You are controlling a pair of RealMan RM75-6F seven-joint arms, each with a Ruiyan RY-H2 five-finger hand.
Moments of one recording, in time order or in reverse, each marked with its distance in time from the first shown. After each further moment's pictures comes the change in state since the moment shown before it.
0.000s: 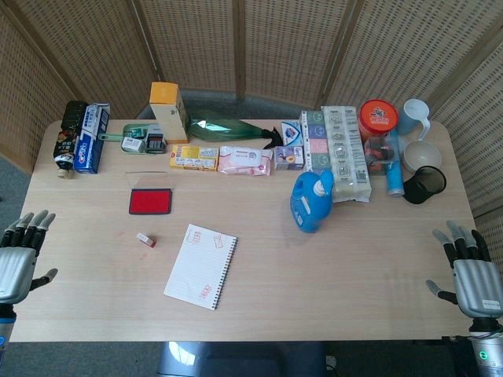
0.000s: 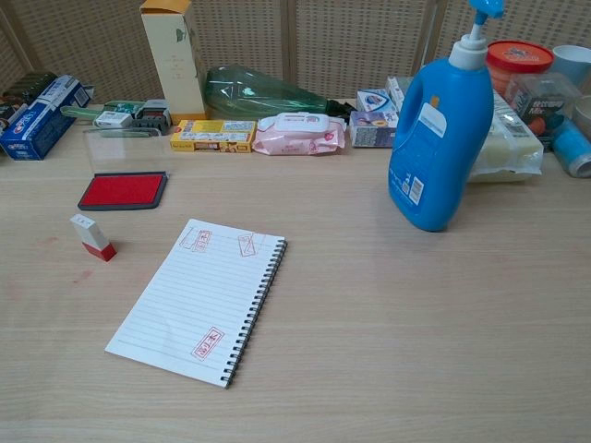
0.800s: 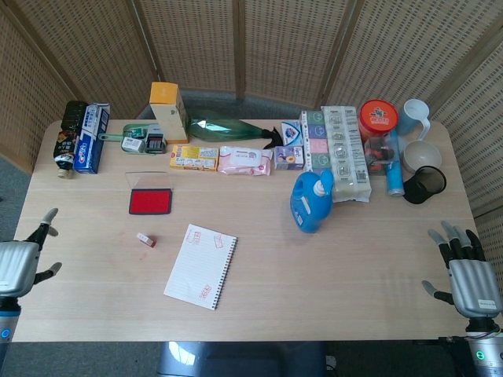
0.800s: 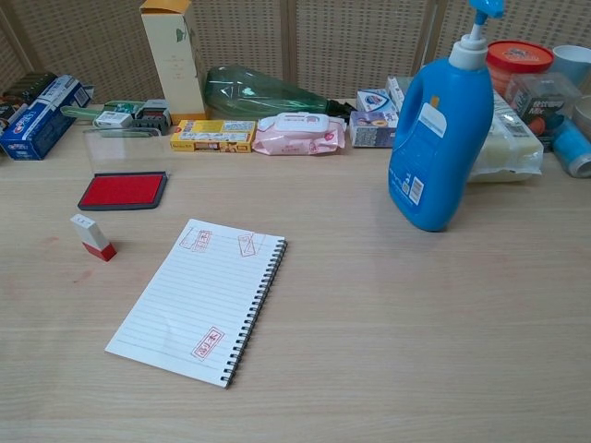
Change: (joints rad) left arm -0.032 -0.054 -0.024 0.056 0.002 -0.011 -0.016; right arm 0.006 0.000 -0.004 -0.012 -0.010 -0.009 -0.001
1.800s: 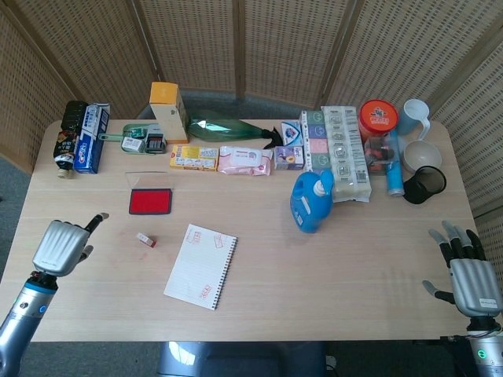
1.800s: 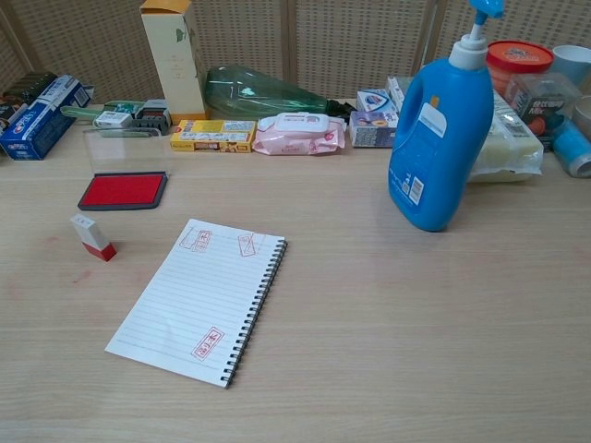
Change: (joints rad) left arm -0.166 -0.076 0.008 0.153 0.145 -0.086 0.110; right arm 0.004 0.007 0.000 0.005 0.010 -0.016 0.022
